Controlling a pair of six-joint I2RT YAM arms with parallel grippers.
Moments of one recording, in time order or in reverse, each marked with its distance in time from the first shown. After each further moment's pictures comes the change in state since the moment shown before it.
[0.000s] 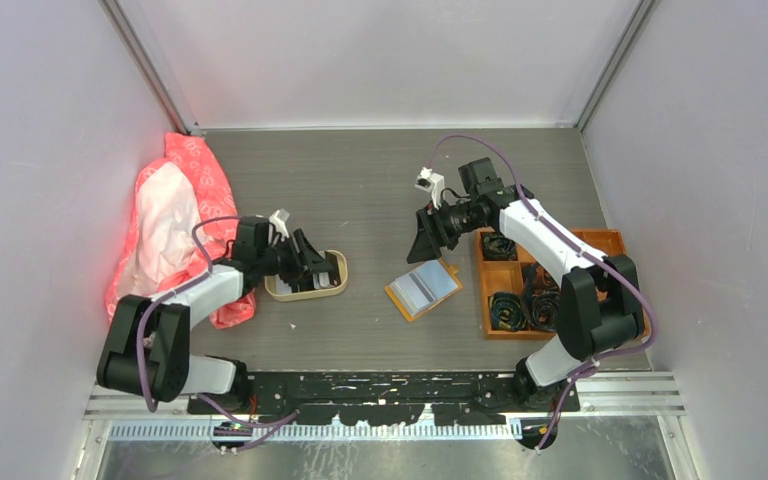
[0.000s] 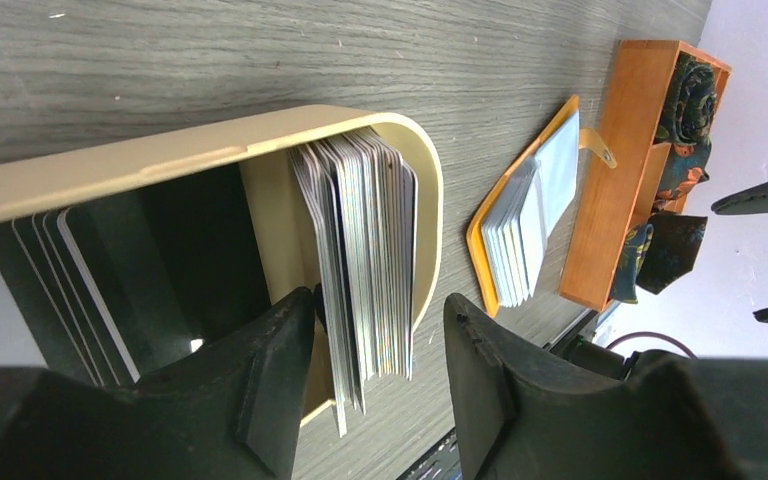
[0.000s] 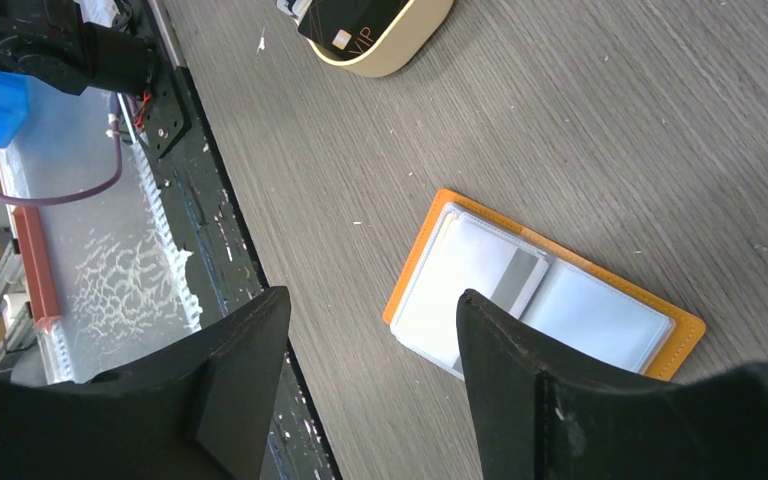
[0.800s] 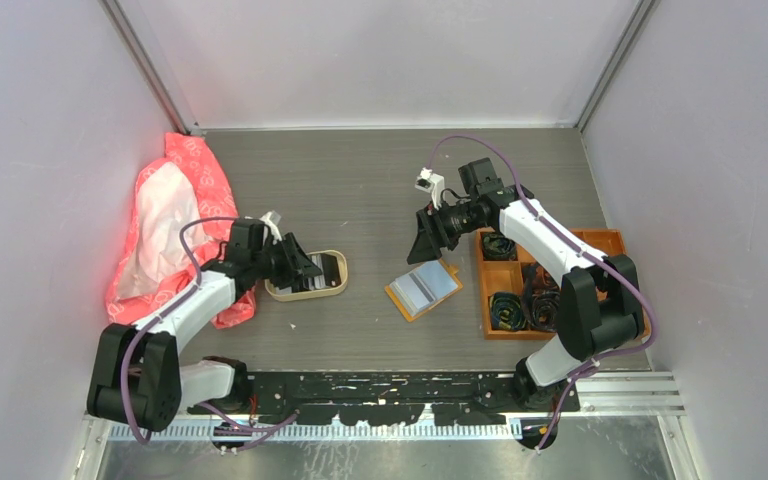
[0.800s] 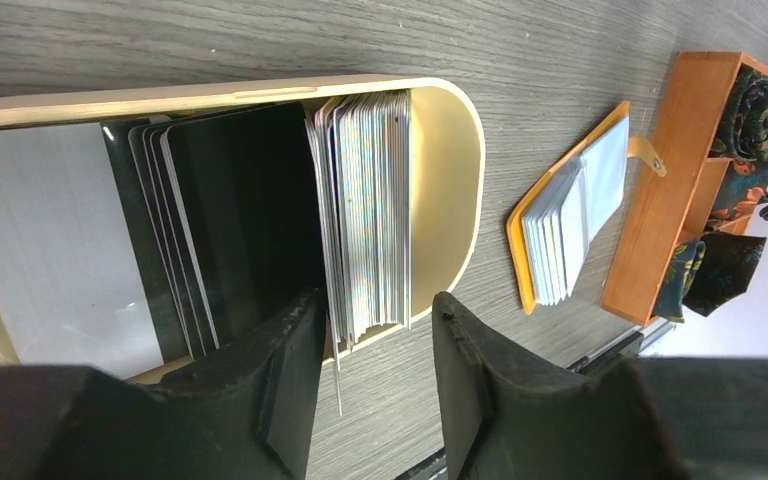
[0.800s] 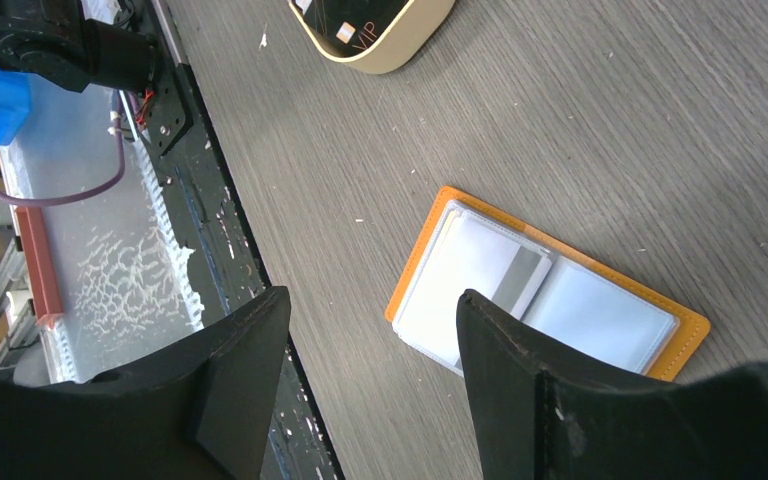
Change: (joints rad) left arm 0.000 -0.151 0.019 -0.219 -0.125 0.050; right arm 0.000 0.000 0.000 -0.010 -0.003 -0.005
